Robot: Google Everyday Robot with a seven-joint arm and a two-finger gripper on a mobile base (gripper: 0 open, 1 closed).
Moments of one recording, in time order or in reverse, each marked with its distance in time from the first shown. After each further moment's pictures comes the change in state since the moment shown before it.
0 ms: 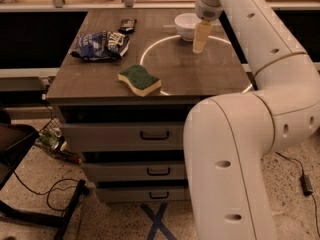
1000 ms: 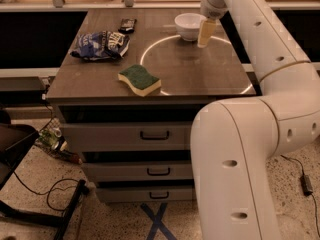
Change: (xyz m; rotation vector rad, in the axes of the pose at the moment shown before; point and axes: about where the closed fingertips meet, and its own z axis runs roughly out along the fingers) arm 0.013 -0.038 0.013 0.152 -0.055 -0.061
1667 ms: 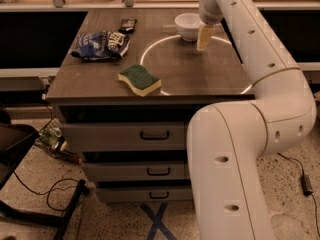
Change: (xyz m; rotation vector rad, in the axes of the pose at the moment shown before) arm -0.001 -0.001 0.028 0.019 -0.016 -0.071
